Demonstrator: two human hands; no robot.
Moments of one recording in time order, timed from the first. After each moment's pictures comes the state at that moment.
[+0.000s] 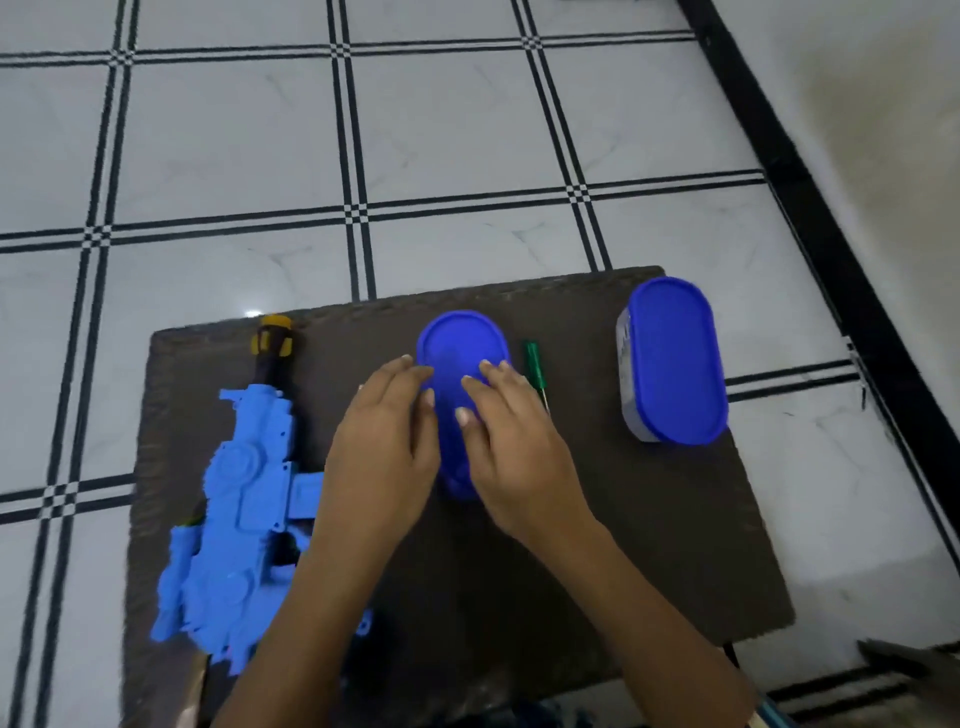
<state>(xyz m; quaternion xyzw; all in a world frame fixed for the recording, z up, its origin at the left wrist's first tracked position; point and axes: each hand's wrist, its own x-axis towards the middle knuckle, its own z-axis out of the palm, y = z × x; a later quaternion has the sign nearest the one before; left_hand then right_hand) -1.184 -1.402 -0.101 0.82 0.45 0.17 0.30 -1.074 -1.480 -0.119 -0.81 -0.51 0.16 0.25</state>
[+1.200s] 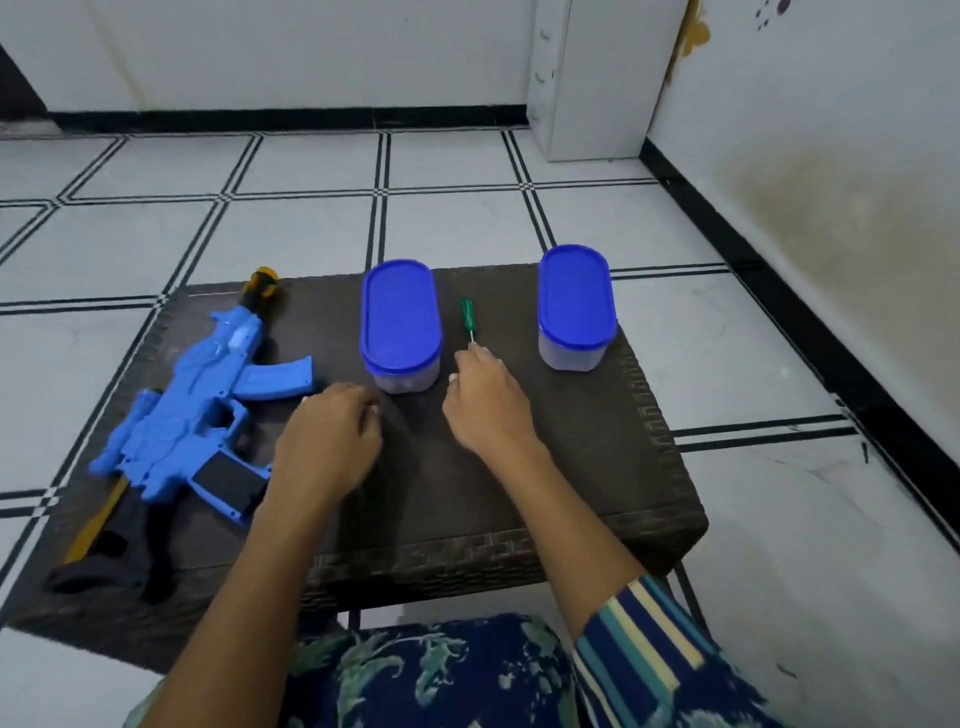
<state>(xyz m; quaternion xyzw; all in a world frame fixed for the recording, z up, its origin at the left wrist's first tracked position) -1.209 -1.519 -0.161 0.84 0.49 0.16 0.15 -1.052 -1.570 -0.159 -0.81 -0.52 0.17 0.23</state>
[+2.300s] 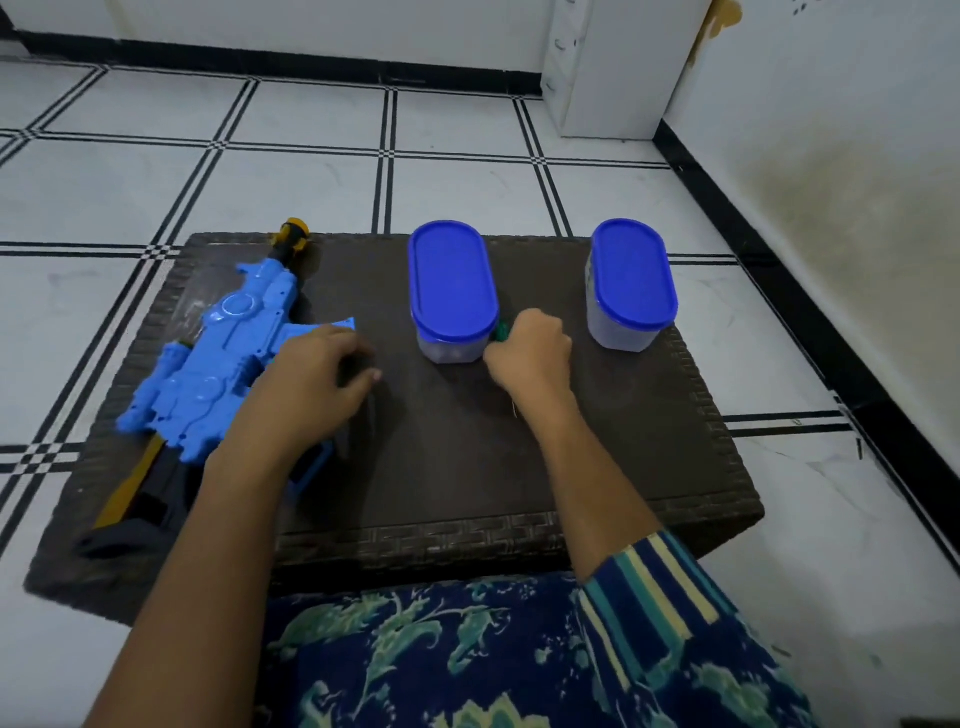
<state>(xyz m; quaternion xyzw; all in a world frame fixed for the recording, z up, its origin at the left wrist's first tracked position) -1.268 -1.465 -0.167 0.87 0.40 0.20 0.18 -1.065 -1.534 -0.153 -0.89 -0.35 0.18 0.24</state>
